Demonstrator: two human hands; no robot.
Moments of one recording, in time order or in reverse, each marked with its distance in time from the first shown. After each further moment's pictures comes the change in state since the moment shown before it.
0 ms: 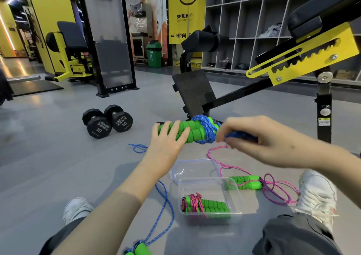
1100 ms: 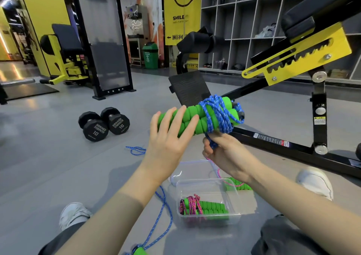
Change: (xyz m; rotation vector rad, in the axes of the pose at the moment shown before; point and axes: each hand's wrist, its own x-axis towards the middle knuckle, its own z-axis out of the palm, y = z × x) left_hand 0.018 0.014 -0.032 0.022 0.385 -0.024; right_hand 0.033 0.042 0.090 1.464 0.478 0.478
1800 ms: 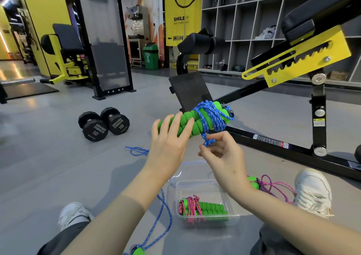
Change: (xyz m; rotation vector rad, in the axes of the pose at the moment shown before) left_hand -0.007 0.005 0.012 -0.059 -0.227 -0.140; right_hand -0.026 0.021 0.019 -0.684 0.329 -0.435
